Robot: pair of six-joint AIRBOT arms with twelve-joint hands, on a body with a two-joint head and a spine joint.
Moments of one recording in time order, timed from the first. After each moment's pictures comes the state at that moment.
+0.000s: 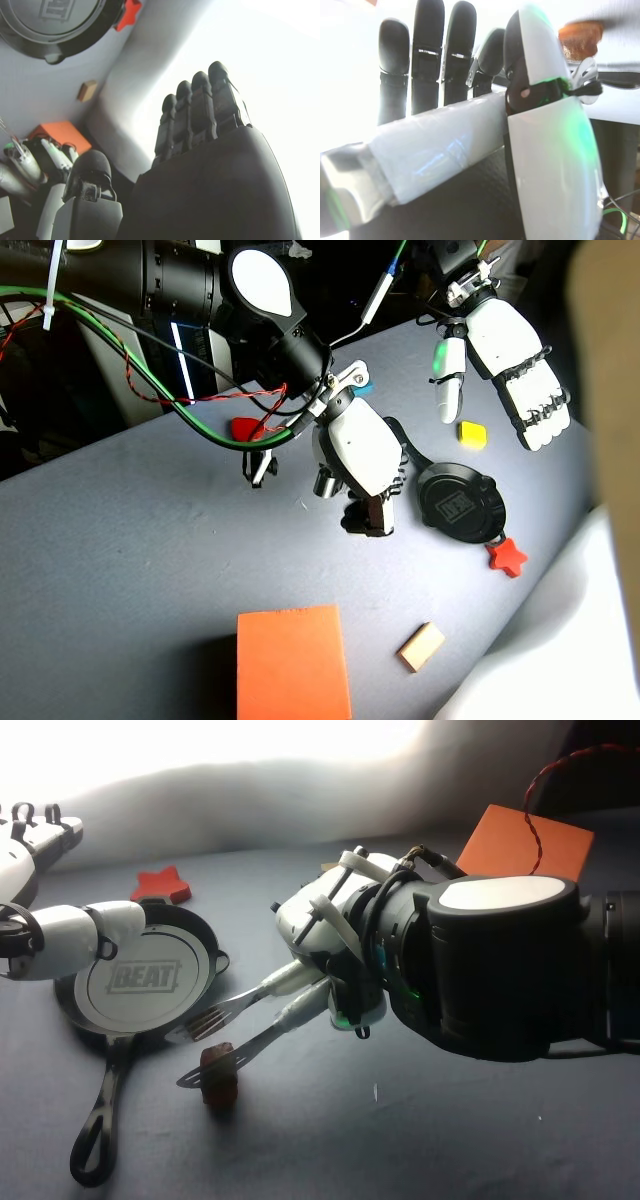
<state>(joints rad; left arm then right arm) 0.51 -0.68 0.70 -1.17 -0.81 1.90 -0.14 -1.51 1.02 -1.18 -0.80 0.17</state>
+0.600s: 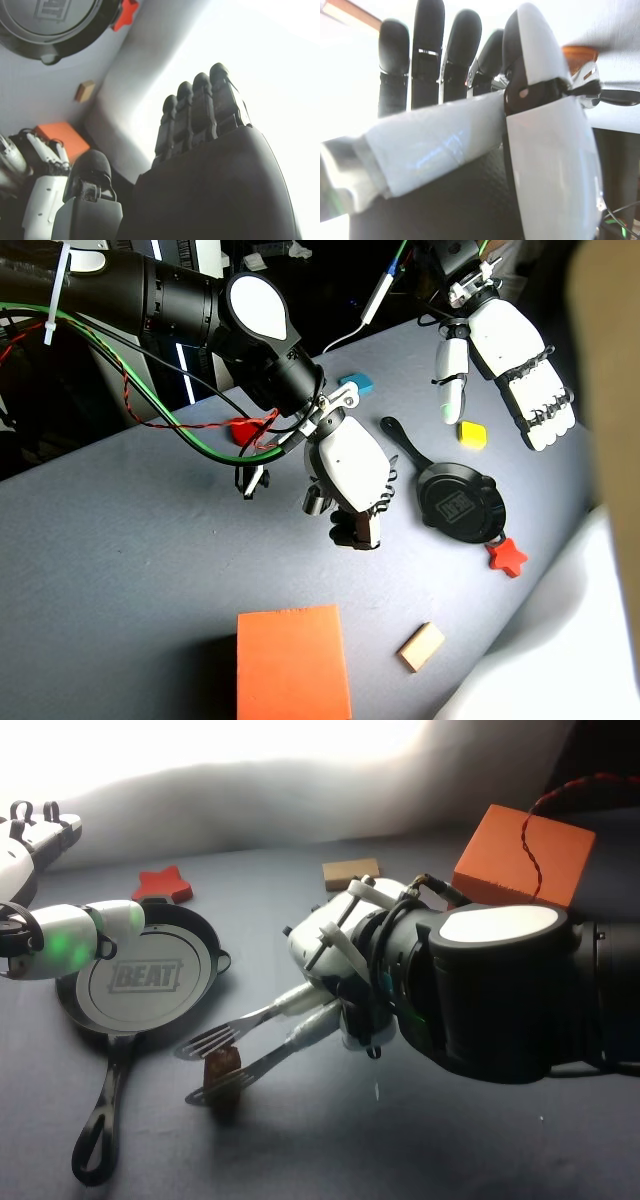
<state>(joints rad) 0.51 -0.68 0.70 -1.17 -0.81 1.90 -0.20 -1.51 1.04 -1.20 -0.79 0.19</state>
